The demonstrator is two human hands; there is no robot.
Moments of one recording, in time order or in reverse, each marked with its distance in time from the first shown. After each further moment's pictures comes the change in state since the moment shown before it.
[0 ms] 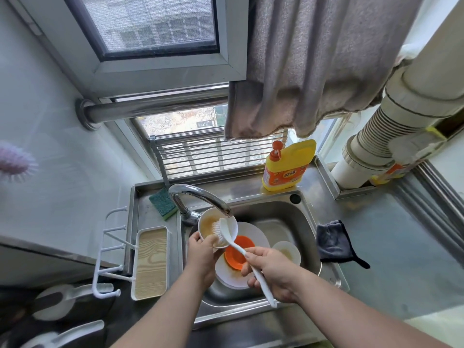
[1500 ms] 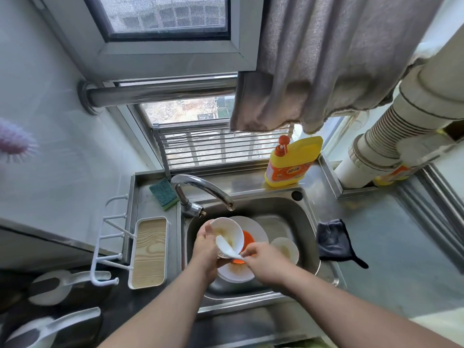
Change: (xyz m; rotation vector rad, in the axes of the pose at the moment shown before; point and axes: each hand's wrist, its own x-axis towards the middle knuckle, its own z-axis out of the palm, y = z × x) left_hand -0.007 -0.008 0.008 0.178 0.034 -0.122; right_hand 0.016 0.002 0.006 -1.027 0.250 -0.115
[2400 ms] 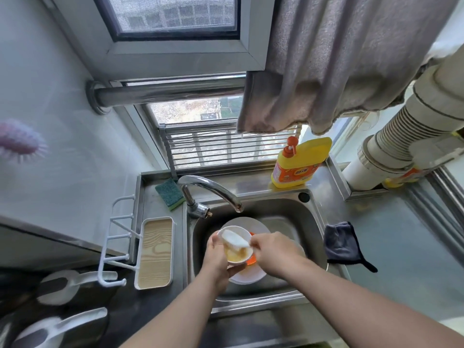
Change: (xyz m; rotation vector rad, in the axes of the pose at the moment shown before) left_hand 0.005 -0.020 -0.004 -0.052 -0.039 -0.085; right_hand 0.005 -0.023 -0.022 -0.444 0.066 -0.084
